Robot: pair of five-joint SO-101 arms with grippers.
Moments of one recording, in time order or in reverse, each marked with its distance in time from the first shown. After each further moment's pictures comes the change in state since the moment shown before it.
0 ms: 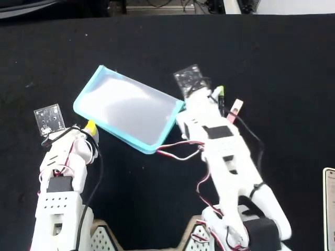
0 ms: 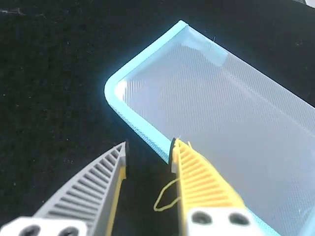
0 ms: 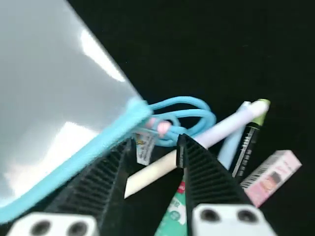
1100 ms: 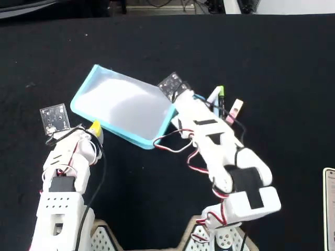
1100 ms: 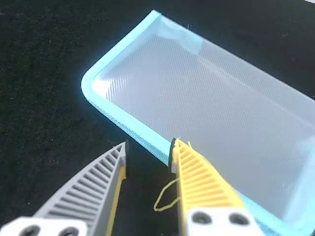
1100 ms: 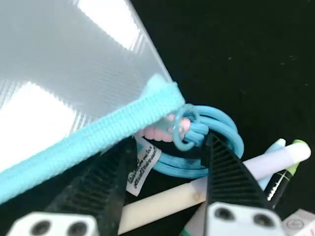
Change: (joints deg) left arm 2.7 0.0 0.0 0.0 0.0; right arm -0.1 28.3 -6.6 -17.0 15.9
